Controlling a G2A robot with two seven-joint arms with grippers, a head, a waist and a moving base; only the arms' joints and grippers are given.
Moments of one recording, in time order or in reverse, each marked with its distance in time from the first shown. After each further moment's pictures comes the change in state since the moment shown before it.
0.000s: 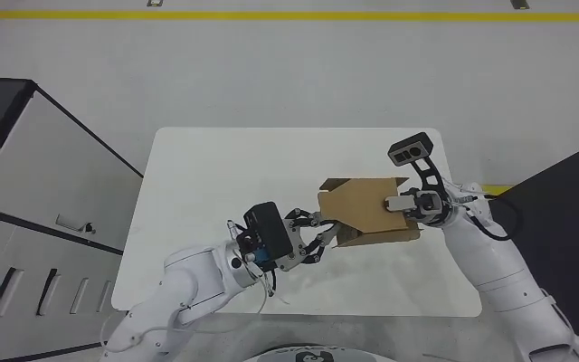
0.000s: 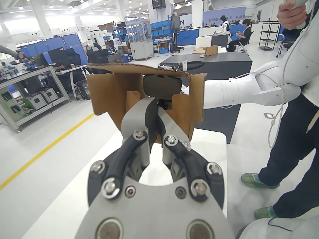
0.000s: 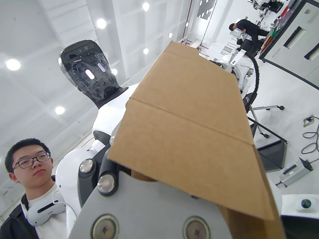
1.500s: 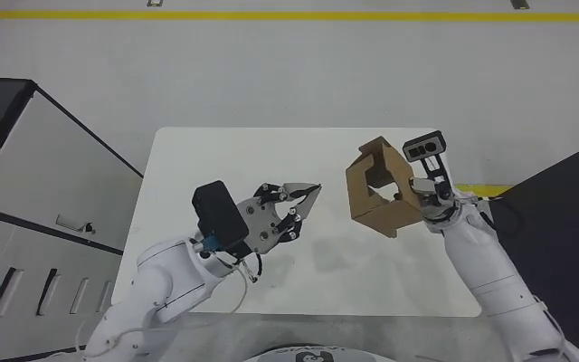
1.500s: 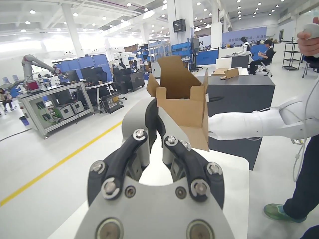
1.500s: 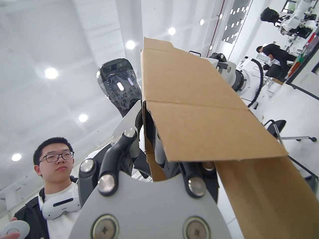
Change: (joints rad) left arm 0.009 0.003 -0.120 -0.079 -0.071 0.063 0.062; right arm -0.039 -0.048 0.032 0.080 0.183 0.006 0.001
